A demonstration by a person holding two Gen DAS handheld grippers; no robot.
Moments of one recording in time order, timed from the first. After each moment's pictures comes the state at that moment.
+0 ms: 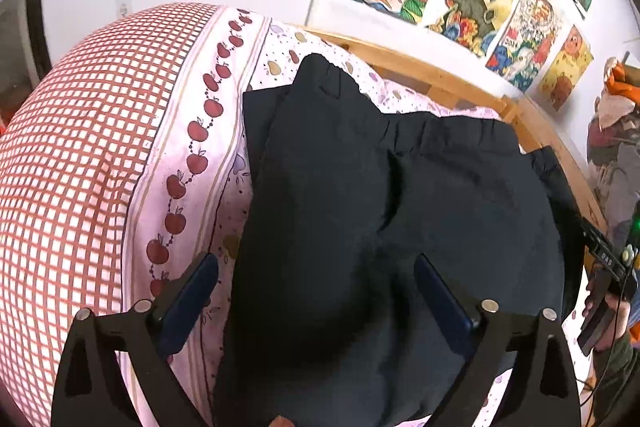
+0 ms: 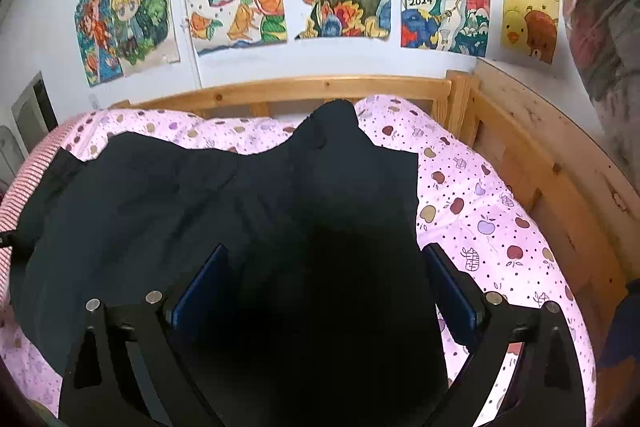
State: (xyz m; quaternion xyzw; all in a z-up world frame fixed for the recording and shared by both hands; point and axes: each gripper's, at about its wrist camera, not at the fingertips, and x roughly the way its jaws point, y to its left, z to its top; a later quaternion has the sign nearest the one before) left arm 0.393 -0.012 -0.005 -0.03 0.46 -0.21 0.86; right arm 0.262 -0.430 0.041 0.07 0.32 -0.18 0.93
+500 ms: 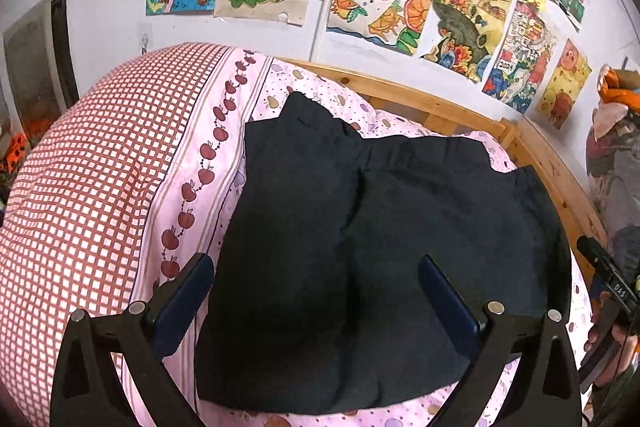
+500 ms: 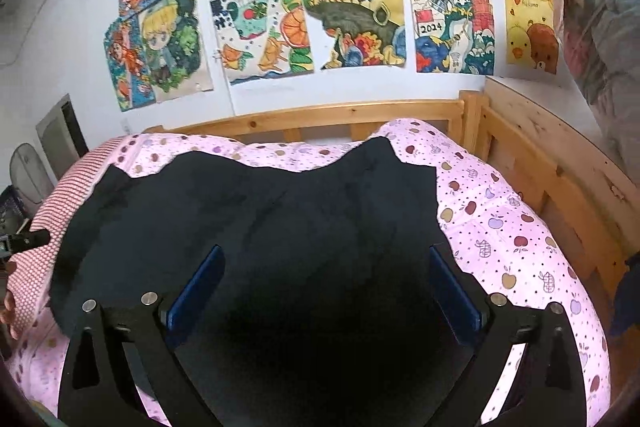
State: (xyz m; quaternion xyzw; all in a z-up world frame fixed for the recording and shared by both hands) left arm 0.340 -0.029 0.035 -0.03 0.40 -0.18 0.90; right arm 0.219 -0.394 0.063 0.08 0.28 -0.14 0.95
